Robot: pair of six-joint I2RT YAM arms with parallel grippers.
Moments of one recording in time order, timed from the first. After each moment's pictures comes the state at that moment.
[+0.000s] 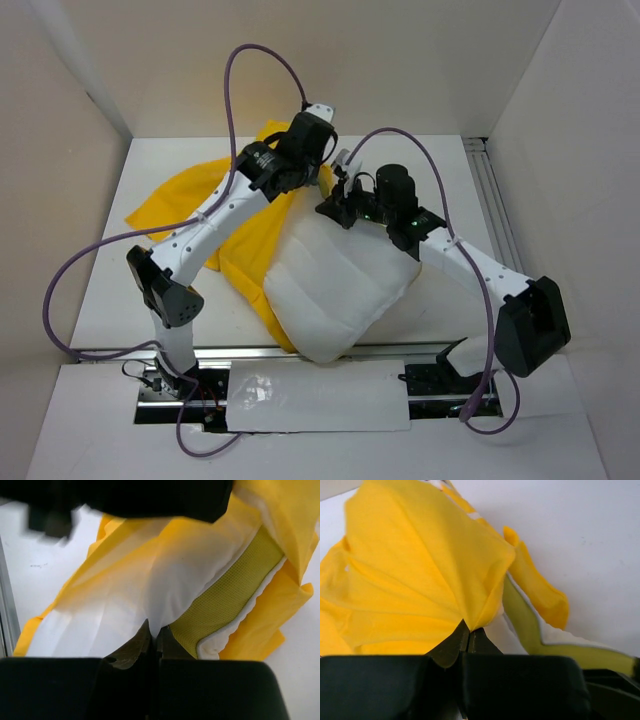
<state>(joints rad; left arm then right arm) -0.72 1.87 2.15 -0.98 -0.48 -0.25 0.55 1.40 1.06 0.07 -0.52 -0.12</state>
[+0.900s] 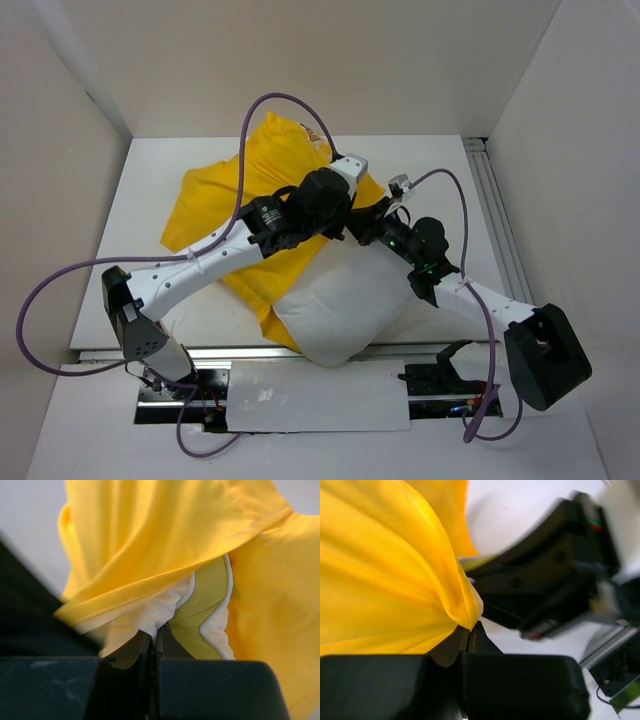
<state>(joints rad) -0.98 1.60 1.68 -0.69 -0.29 -0.30 0.49 1.19 0.53 0.83 -0.34 0.42</state>
